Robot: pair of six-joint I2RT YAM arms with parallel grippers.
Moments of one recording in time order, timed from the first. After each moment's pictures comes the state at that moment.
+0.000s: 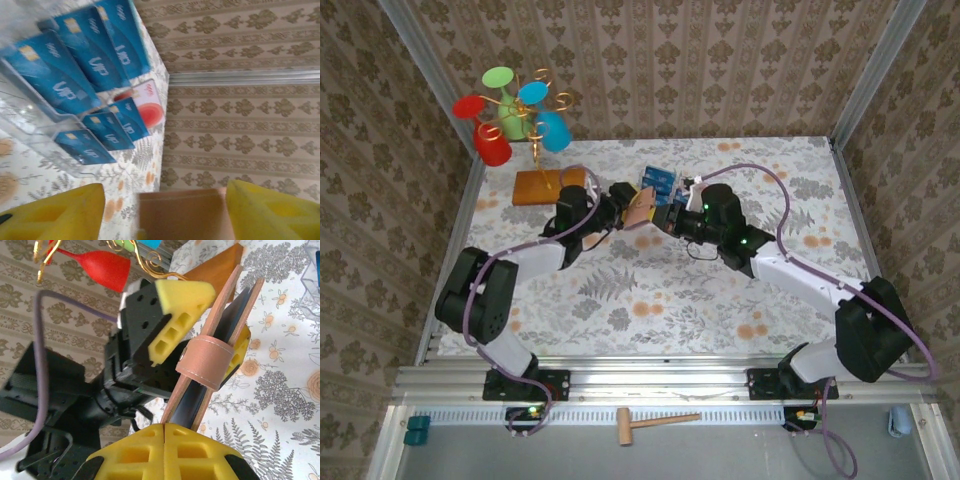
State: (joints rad) left arm -0.48 1.65 0.83 0.61 0.47 -1.38; right arm 0.57 1.42 0.94 0.15 -0.36 0.94
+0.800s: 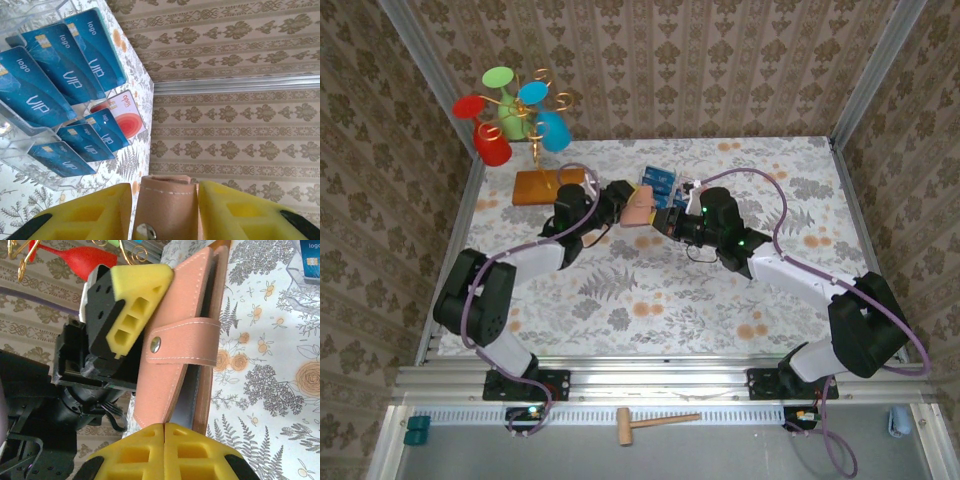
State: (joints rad) left arm -0.48 1.62 0.83 0.64 0.44 -1.39; right arm 0.57 1.44 0.91 0.18 -0.37 0.95
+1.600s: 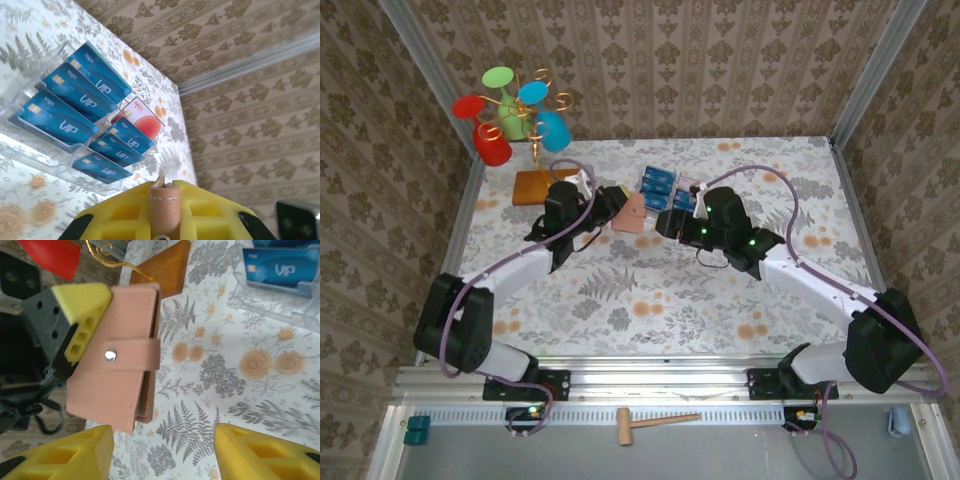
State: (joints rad) left arm -0.49 1.44 0.85 0.35 0.38 -0.95; right arm 0.57 1.34 0.96 -0.13 -0.25 0.79
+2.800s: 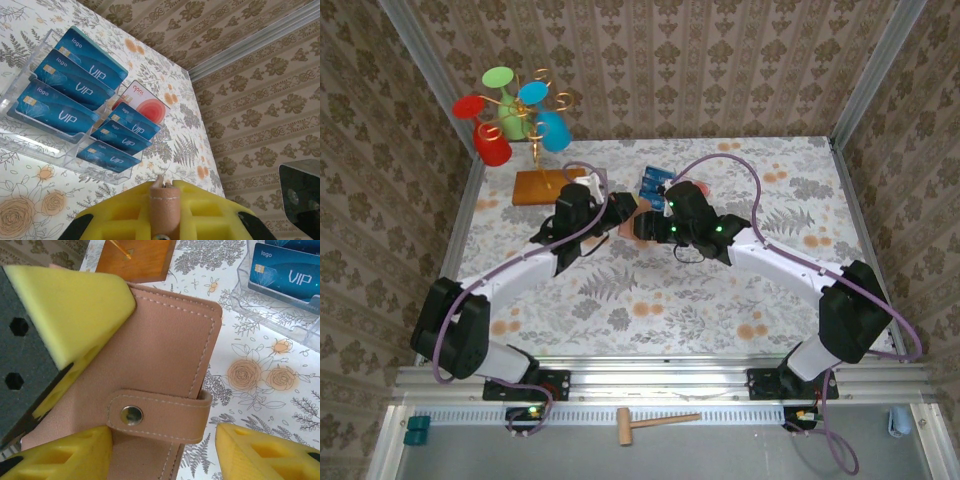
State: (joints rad) left arm -0.57 1.43 0.86 0.29 0.31 -0.89; right arm 0.69 1.55 1.17 -0.27 -0.09 0.66
